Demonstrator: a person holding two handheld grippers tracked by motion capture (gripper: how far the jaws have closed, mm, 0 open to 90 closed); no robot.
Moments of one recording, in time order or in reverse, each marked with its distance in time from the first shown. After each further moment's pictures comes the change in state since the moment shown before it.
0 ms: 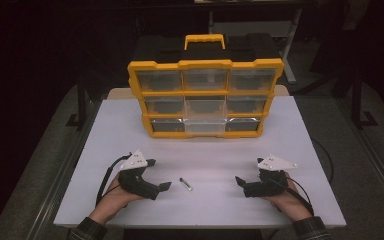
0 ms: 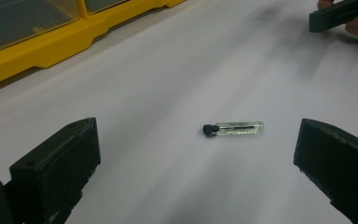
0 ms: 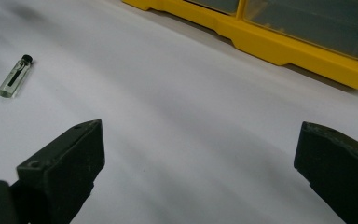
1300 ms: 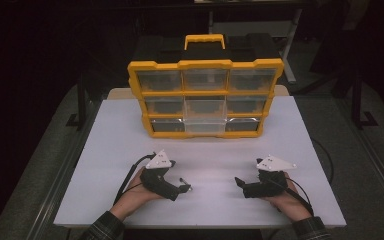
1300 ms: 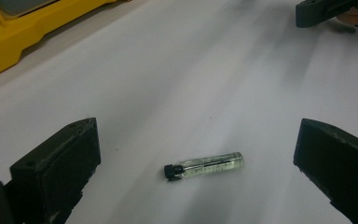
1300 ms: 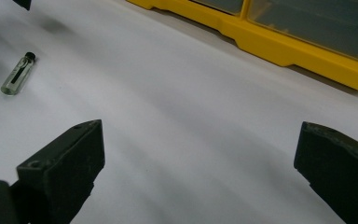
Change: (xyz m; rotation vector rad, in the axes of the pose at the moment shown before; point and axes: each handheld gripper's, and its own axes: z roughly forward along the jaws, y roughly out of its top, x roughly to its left) left arm -0.020 0.016 0.047 0.058 -0.077 0.059; right arm 0.002 0.000 0.000 0.002 0.005 -0.013
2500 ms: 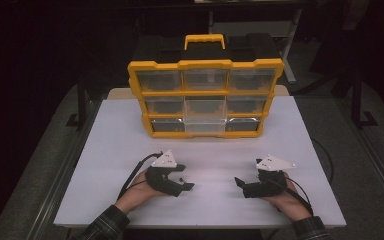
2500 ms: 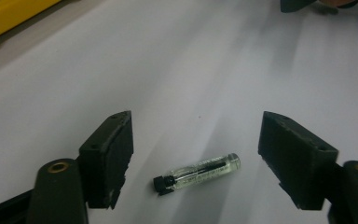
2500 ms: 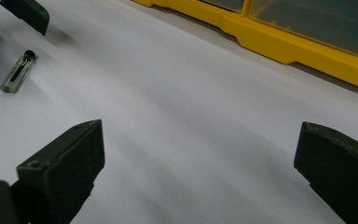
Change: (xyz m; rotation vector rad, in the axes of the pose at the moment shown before) left arm 0.006 0.000 0.014 0.045 -0.089 0.065; right arm 0.000 0.000 0.002 0.008 0.005 0.009
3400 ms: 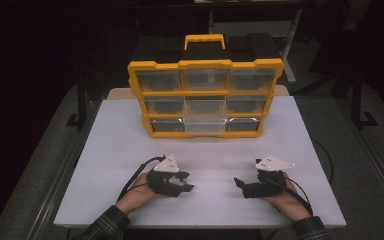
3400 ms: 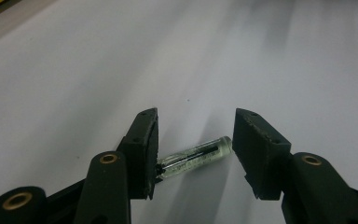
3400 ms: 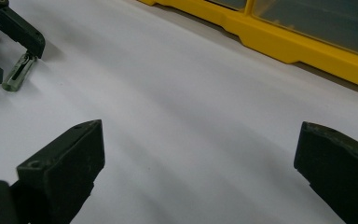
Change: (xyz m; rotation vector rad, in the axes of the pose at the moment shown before) left arm -0.003 -0.006 0.006 0.037 -0.028 0.051; right arm 0.001 0.000 0.001 0.002 0.003 -0.005
